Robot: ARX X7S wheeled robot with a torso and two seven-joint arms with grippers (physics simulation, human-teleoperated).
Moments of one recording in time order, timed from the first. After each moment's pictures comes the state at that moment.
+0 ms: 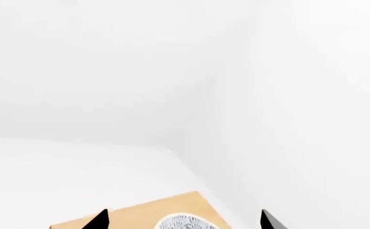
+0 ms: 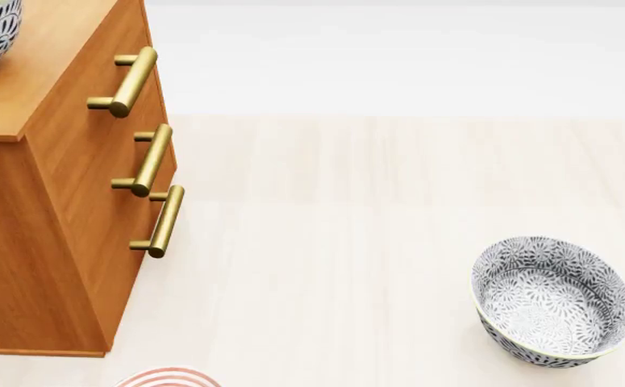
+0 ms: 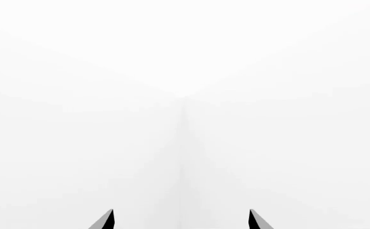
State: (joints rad) left arm -1.94 -0.75 1.62 -0.04 -1.74 0.35 -1.55; right arm -0.61 0.01 0.32 -1.05 -0.14 -0.16 0.43
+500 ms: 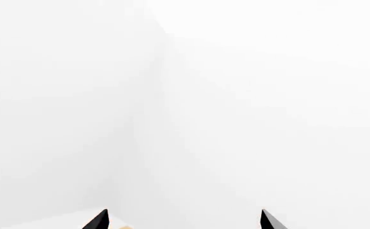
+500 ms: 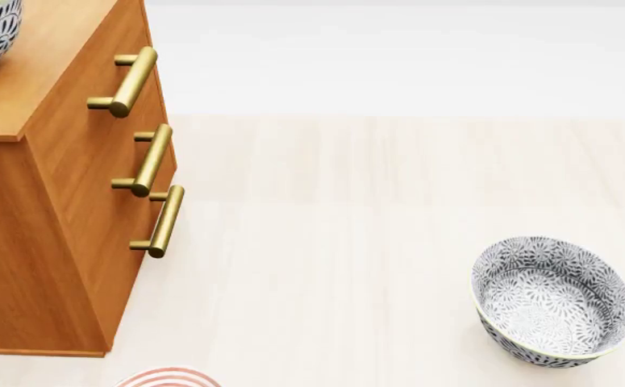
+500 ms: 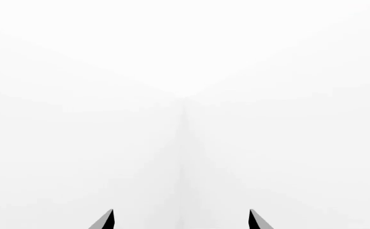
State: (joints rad) left arm -1.85 -0.78 1.73 0.15 -1.37 0.45 -1.42; right arm -0.63 0.01 0.32 -1.05 -0.13 -0.18 0.43
